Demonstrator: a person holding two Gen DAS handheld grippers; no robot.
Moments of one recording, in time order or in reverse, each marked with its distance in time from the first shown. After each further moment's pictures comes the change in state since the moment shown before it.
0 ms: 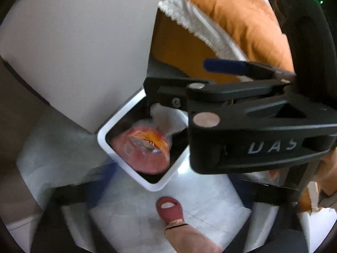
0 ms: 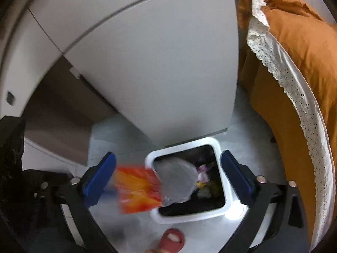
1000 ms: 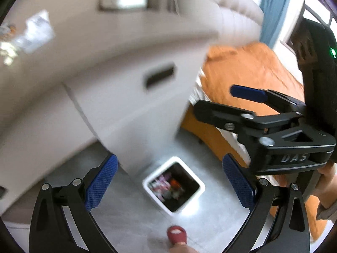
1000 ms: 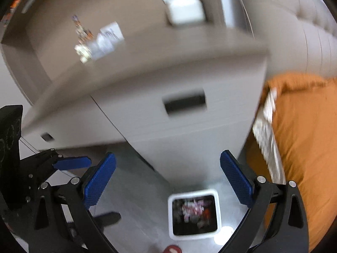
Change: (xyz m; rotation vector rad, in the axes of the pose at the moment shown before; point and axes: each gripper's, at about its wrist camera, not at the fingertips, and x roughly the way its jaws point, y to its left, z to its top) left arm -0.284 0.027 0.076 -0.104 -0.326 0.153; right arm -0.198 0.109 0.166 -0.138 -0.224 0.033
